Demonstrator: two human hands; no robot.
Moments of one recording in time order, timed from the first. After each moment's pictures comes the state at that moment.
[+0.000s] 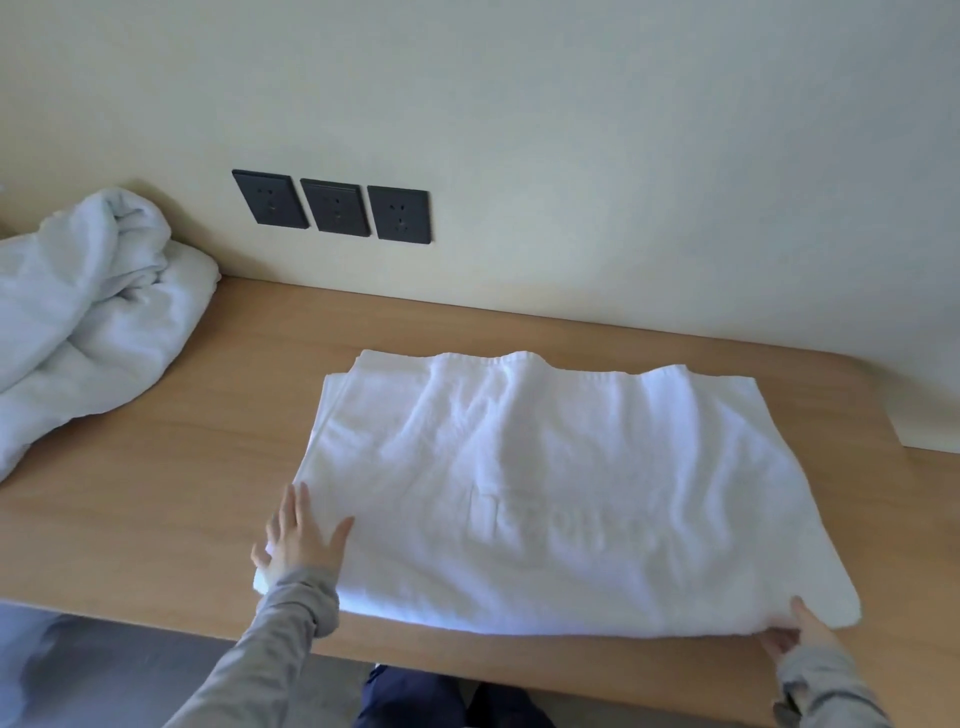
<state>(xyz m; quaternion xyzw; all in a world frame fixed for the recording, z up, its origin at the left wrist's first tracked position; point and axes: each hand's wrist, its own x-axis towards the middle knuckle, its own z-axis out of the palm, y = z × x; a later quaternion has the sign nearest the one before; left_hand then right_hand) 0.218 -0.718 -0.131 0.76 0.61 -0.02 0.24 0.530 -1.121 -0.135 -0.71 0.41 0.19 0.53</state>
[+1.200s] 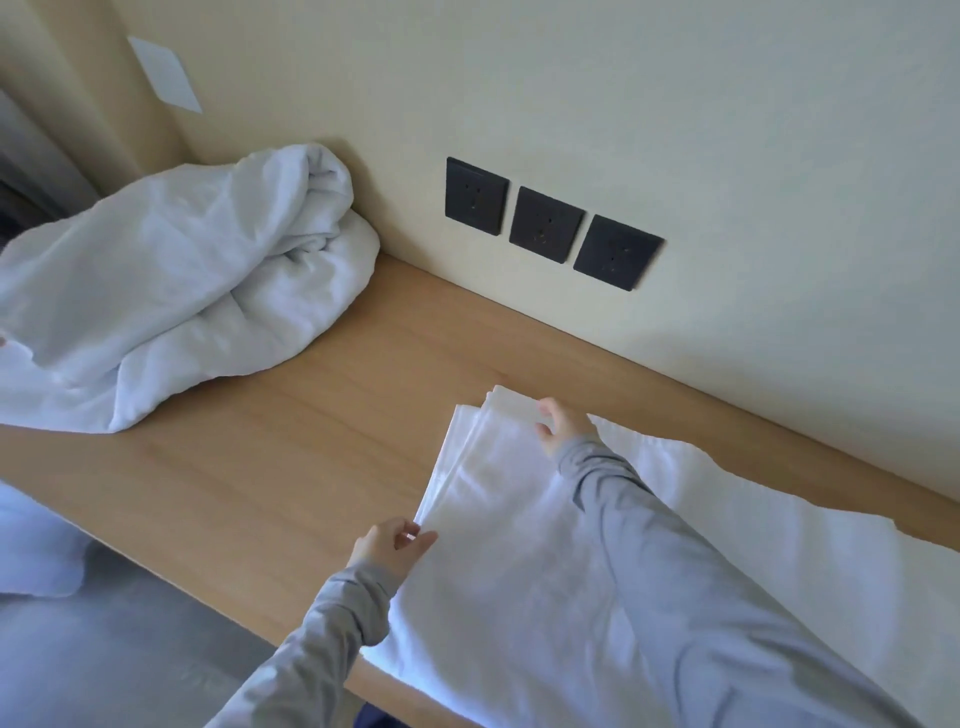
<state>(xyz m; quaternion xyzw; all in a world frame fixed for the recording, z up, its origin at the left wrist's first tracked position) 0.189 -0.619 -0.140 0.61 0.60 -0.02 0.52 0.455 -0.624 -0.099 -0.85 -0.42 0.28 0.10</state>
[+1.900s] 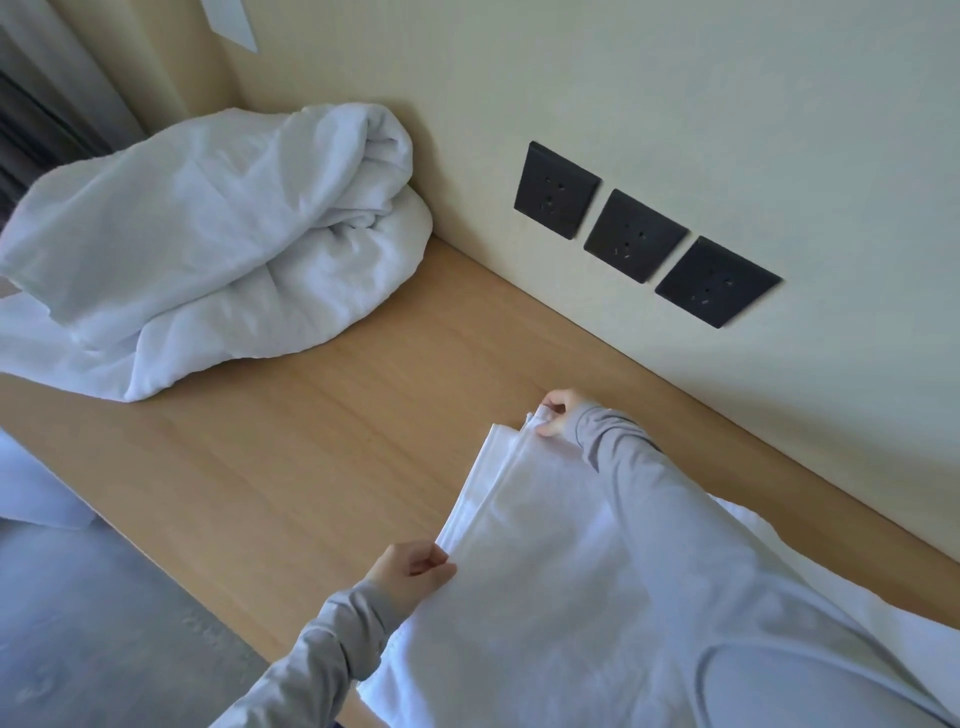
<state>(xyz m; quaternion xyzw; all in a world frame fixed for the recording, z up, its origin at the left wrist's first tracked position) 0.188 -0.606 -0.155 0.55 0.52 0.02 0.66 0.477 -0.519 -0.135 -0.80 -0.44 0.40 0.01</state>
